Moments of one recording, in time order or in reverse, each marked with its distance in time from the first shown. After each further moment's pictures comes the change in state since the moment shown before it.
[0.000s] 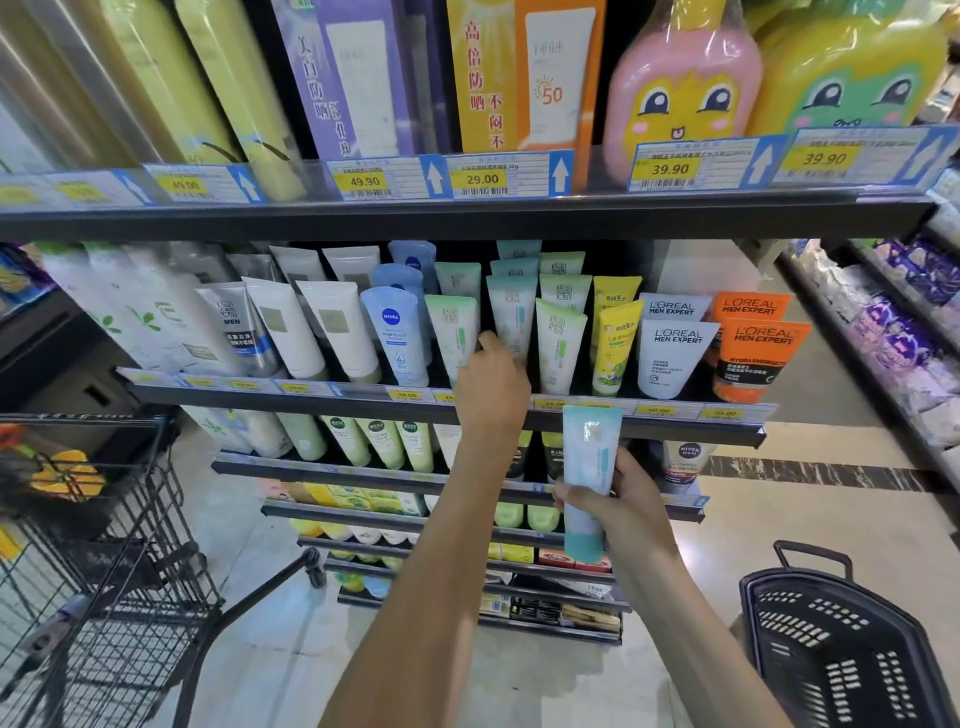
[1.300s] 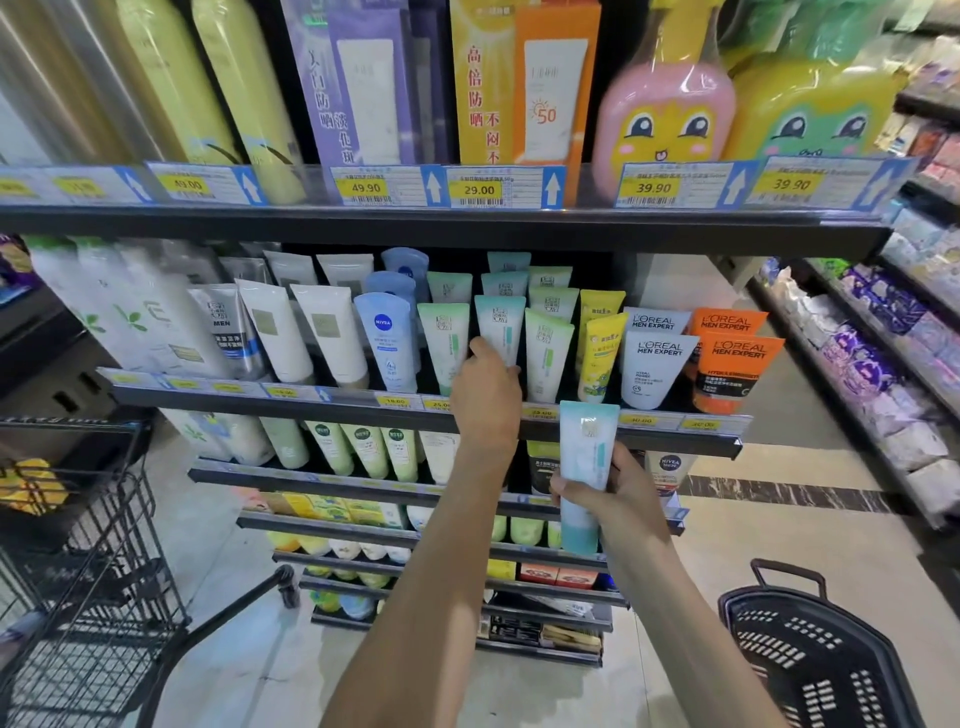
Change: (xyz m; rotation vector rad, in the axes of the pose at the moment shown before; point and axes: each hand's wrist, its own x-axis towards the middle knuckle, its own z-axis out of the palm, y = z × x) left_hand -0.006 0.013 -0.006 -0.164 -0.015 -0.098; right_hand 0.003 -0.014 -0.005 -0.060 0.033 -0.039
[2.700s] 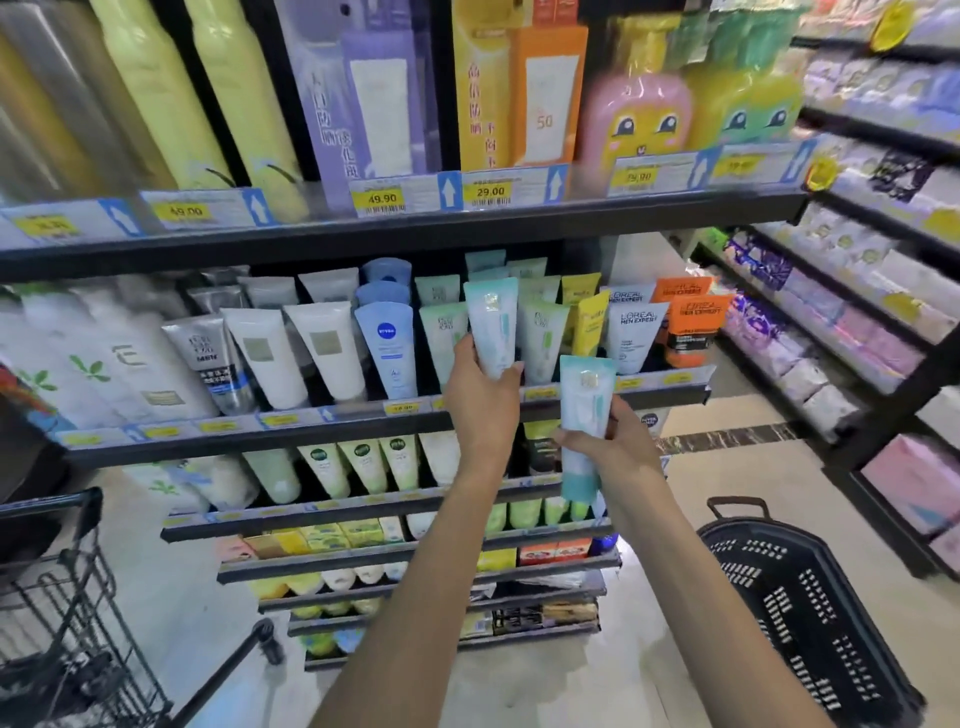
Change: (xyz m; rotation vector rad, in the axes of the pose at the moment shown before) left_hand -0.027 -0.033 -0.045 -0.750 -0.063 0.097; right_hand -0.025 -0.019 0.055 0.042 0.222 -0.120
